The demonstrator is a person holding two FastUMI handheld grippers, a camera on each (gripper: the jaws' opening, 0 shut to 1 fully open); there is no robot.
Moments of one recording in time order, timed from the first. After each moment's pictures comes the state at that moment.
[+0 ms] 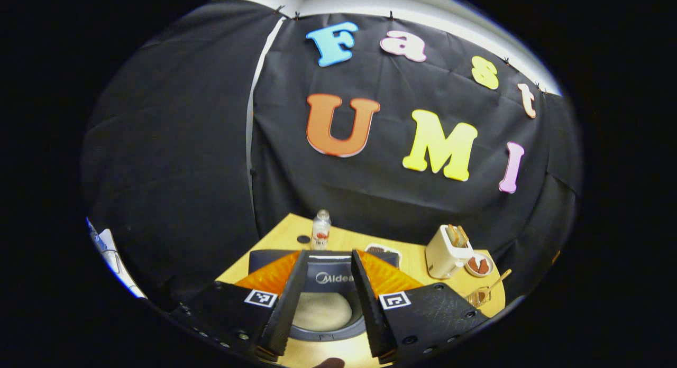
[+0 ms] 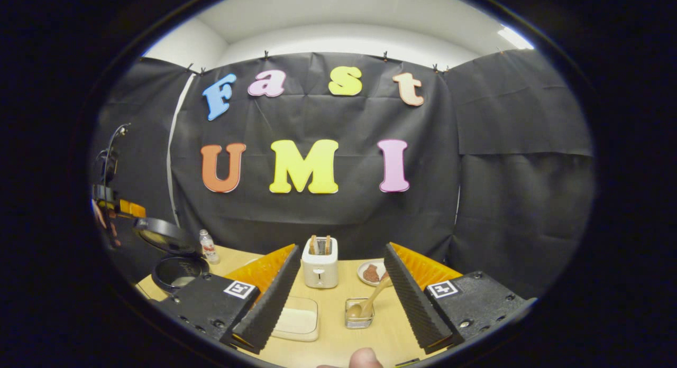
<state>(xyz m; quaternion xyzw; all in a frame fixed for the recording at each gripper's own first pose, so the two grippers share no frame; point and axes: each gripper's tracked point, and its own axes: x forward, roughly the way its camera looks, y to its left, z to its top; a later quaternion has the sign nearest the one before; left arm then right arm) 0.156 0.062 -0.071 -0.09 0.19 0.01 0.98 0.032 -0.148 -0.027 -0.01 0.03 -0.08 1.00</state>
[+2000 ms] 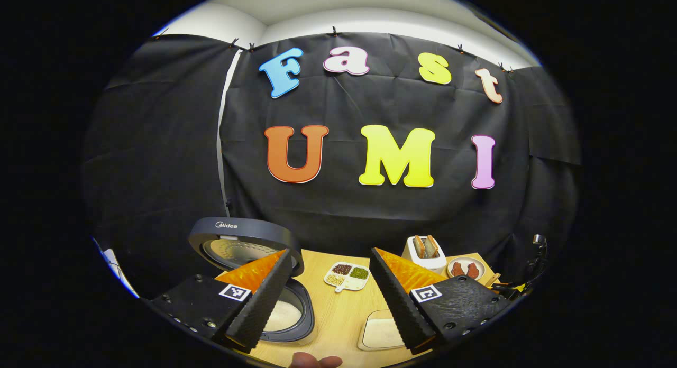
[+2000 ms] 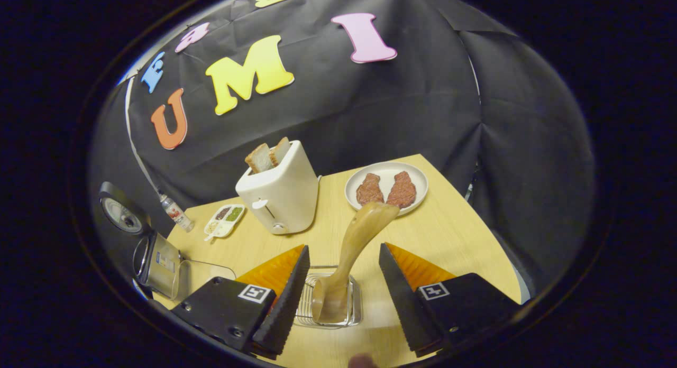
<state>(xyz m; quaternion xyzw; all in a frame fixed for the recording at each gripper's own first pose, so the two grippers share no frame) 0.144 -0.101 -0.052 -0.01 0.13 -0.01 0.99 0.220 -0.282 -0.303 0.15 0.29 -0.03 0.95</state>
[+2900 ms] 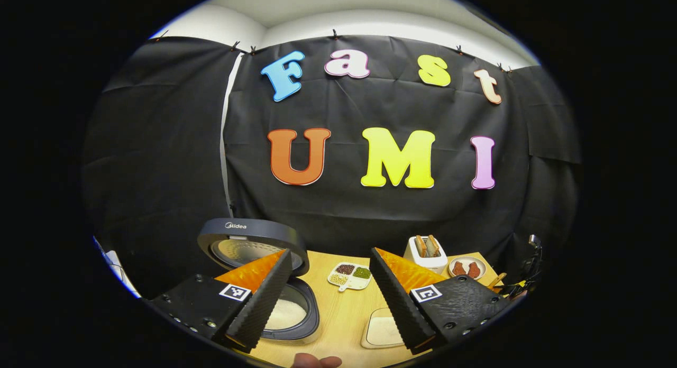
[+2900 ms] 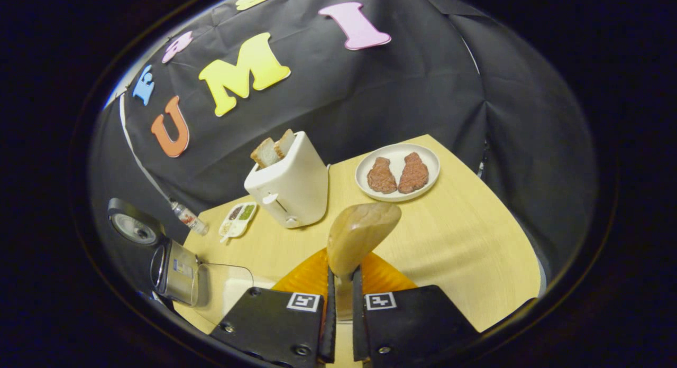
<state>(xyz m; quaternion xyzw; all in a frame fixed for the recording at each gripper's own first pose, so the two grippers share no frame) 0.130 -0.085 -0.043 -0.01 0.11 -0.01 0.99 0.206 -0.266 -0.289 0.20 0.29 -0.03 0.93</state>
